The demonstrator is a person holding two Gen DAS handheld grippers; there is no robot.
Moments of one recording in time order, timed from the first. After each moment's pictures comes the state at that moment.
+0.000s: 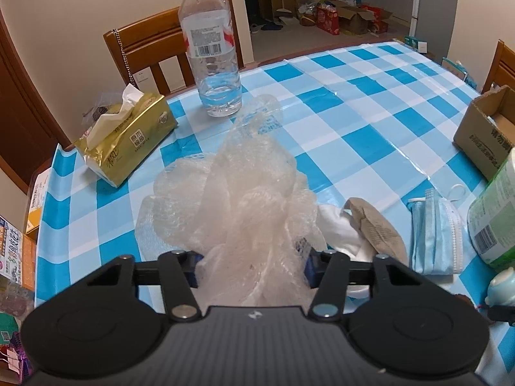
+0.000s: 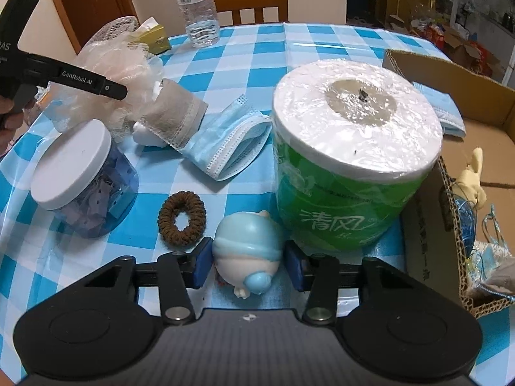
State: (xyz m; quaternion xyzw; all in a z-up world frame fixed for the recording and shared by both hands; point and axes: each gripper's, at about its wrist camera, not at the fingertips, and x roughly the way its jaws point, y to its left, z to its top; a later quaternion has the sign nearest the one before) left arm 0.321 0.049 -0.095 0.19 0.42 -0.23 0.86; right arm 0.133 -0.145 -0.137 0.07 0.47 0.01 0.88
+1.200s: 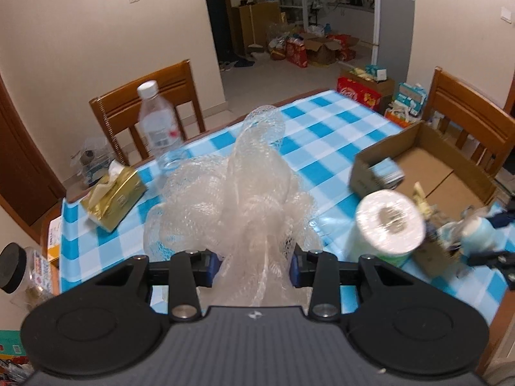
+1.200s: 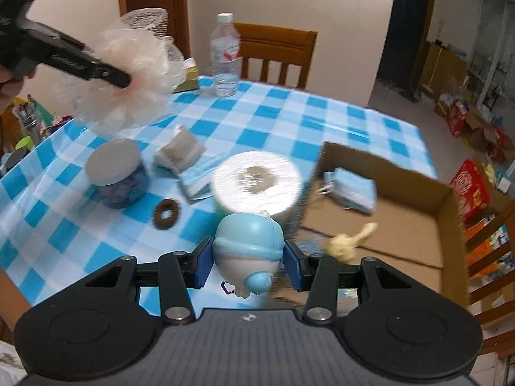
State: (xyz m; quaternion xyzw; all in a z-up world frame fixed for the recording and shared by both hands) left arm 0.201 0.006 0.038 0.18 0.36 -0.28 0.87; right arm 0.053 -0.235 -0.017 -0.05 0.41 0.08 0.91
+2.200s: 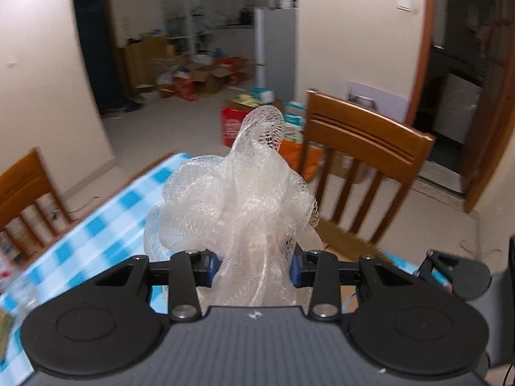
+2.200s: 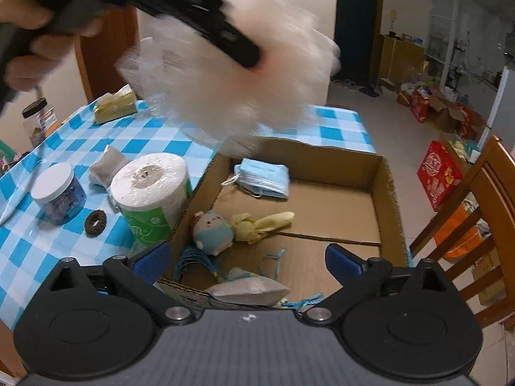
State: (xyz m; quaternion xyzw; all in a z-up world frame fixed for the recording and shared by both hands) left arm 0.170 -0.256 0.056 0.20 0.30 -0.46 0.81; right arm 0.031 -0.342 -0.040 0.01 0.38 0.02 0.93
